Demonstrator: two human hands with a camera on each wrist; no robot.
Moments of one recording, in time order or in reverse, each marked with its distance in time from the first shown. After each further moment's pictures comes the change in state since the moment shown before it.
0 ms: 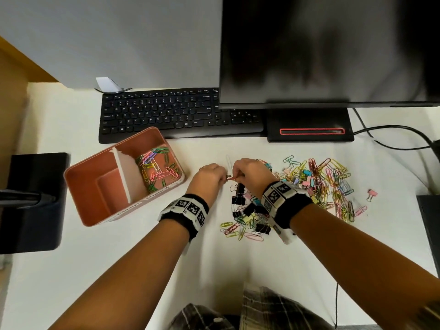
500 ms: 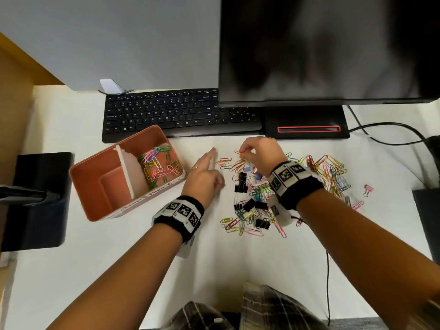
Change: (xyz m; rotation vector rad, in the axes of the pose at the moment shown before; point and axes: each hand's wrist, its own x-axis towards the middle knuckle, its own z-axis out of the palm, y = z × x) left_hand -0.018 0.000 -0.011 0.044 0.042 -0.066; right_hand -0.001 -0.007 -0.046 0.089 0.177 0.115
